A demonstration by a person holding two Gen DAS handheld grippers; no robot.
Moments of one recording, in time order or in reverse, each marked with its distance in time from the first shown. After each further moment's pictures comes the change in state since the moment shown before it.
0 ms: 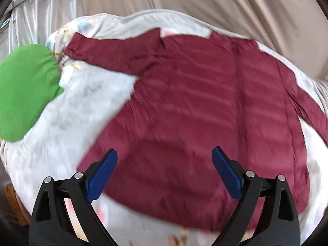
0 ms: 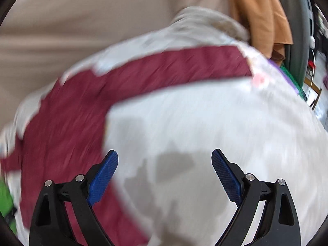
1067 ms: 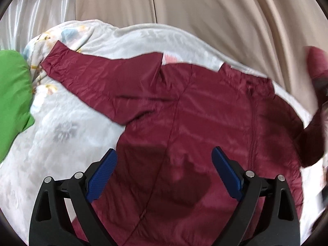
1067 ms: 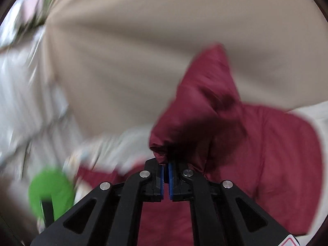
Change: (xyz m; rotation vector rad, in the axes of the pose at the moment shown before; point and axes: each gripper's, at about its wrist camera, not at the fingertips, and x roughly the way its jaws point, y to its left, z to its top) left arm 0.082 0.014 0.099 -0.095 -0.096 -0.135; right arm 0.052 0.377 0.004 -0.494 -0.020 0.889
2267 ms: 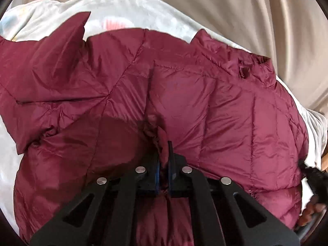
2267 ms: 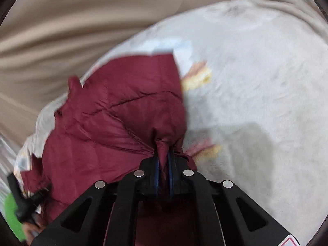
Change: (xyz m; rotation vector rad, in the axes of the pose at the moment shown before) left arm 0.146 -0.062 0.018 0.060 0.126 -0.196; right arm -0.098 -0.169 -0.105 0.459 0.030 -0.583
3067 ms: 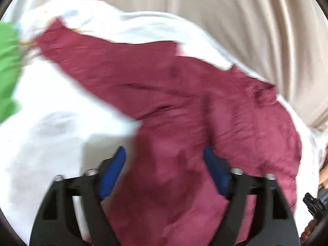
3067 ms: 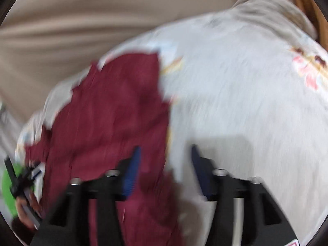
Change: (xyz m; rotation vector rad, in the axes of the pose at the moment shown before) left arm -0.150 0.101 -0.042 -0.122 -0.066 0.135; right arm -0.087 -0.014 -0.082 -0.144 0.212 0.023
